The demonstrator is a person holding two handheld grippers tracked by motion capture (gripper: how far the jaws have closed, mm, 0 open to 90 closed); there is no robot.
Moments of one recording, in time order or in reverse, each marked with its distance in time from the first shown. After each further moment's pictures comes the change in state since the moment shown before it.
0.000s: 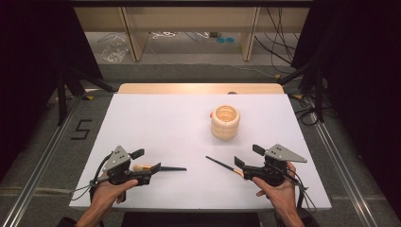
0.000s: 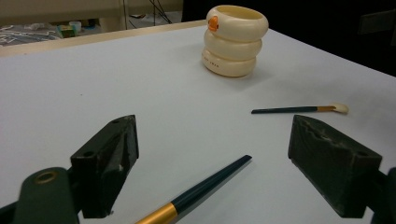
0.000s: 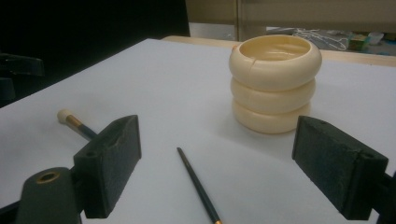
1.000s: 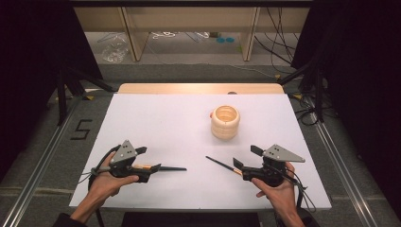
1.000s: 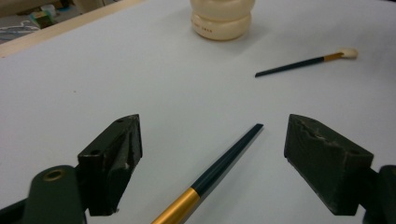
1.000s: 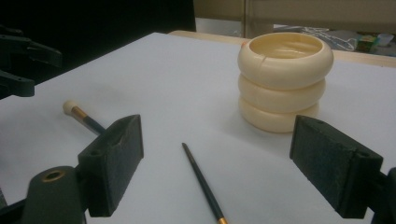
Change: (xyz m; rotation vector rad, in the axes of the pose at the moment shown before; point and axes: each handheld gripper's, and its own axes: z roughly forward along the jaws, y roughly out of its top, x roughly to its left) left arm 0.012 0.016 0.012 0.203 -0.065 0.193; right arm 0.003 0.000 0.002 0.011 0.035 -0.028
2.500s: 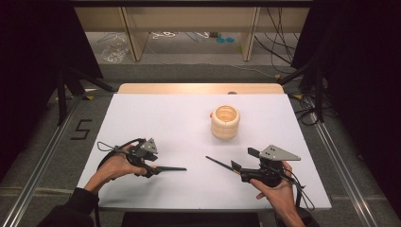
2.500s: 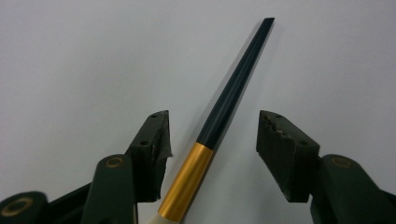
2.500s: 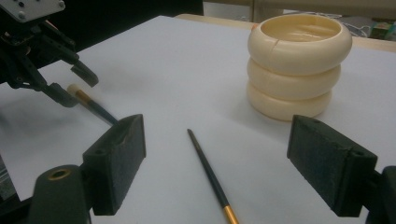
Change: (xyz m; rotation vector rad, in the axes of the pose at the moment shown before) left arm 0.022 0.011 0.056 0.469 -0.184 0.195; right arm 0.000 -0.002 0.006 0.049 0.031 -0.012
